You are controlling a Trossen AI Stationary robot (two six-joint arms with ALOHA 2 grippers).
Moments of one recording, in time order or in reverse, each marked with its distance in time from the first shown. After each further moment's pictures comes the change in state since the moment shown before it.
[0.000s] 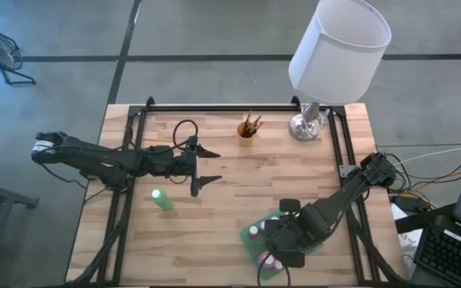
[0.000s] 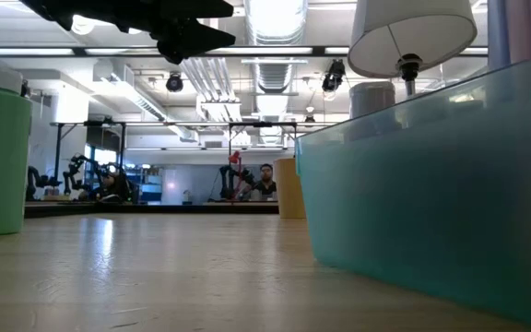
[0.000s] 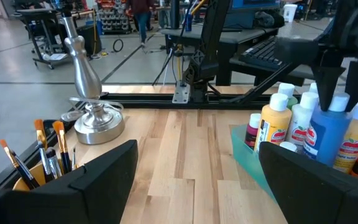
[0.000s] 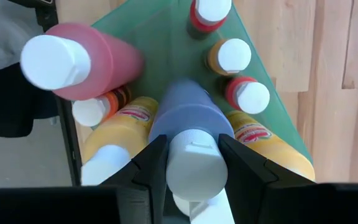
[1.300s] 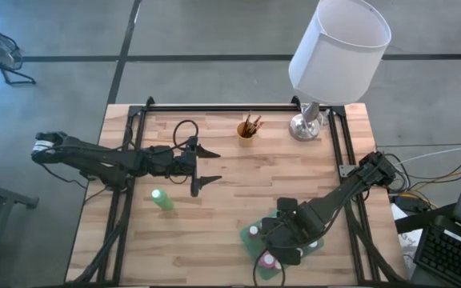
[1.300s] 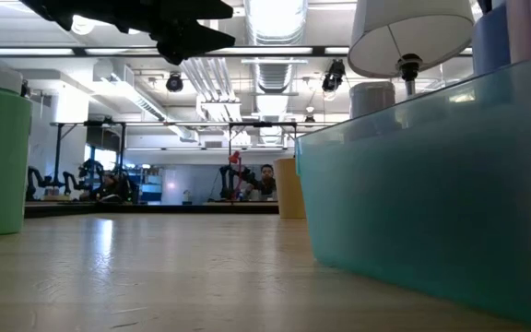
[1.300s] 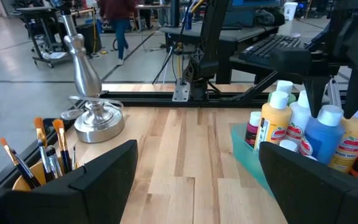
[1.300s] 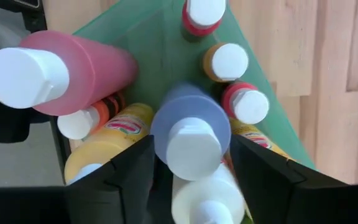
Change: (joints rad) left arm 0.000 0.000 0.000 -0.008 0.000 0.000; right arm -0.025 -0.002 -0.058 0.056 -0.008 -0.009
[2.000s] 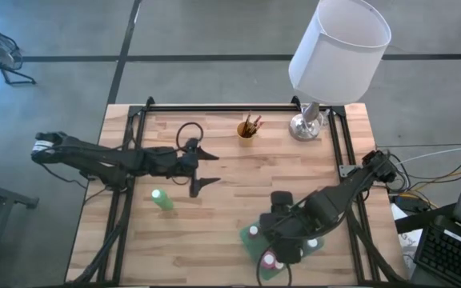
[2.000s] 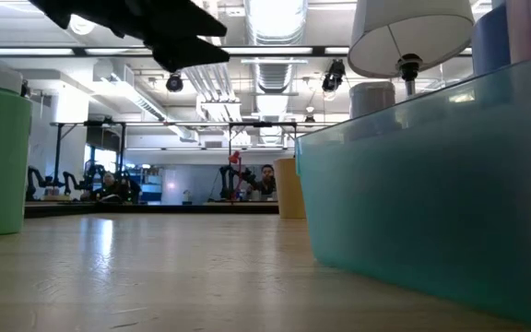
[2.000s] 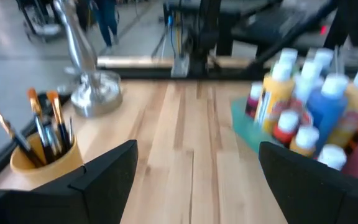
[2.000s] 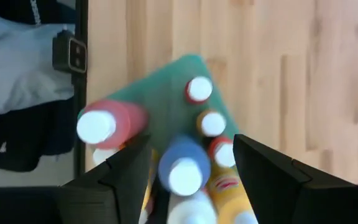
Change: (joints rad) left arm 0.000 -0.002 0.014 -0.115 0.006 -0.020; right arm -0.009 -0.011 0.220 -0.037 0.108 -0.115
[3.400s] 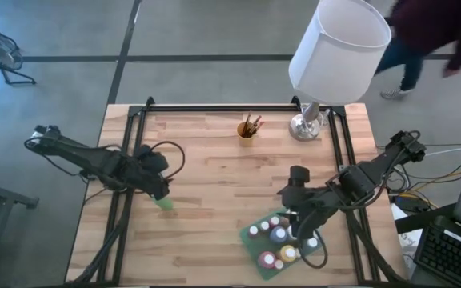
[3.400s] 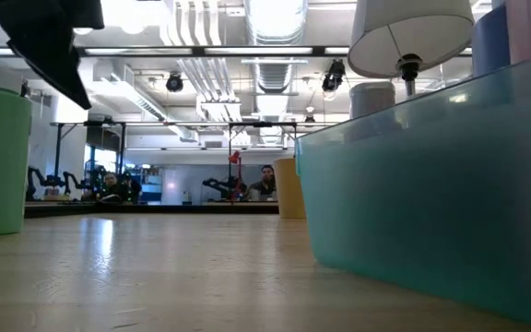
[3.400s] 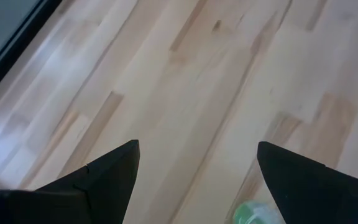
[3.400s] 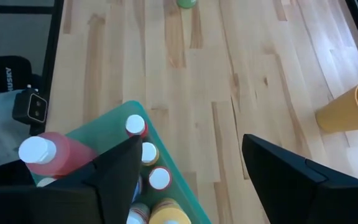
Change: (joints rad) left arm -0.280 -0.200 0.169 -1.290 -0.355 -0.712; right arm -0.007 -0.367 -0.359 0.231 0.262 -0.053
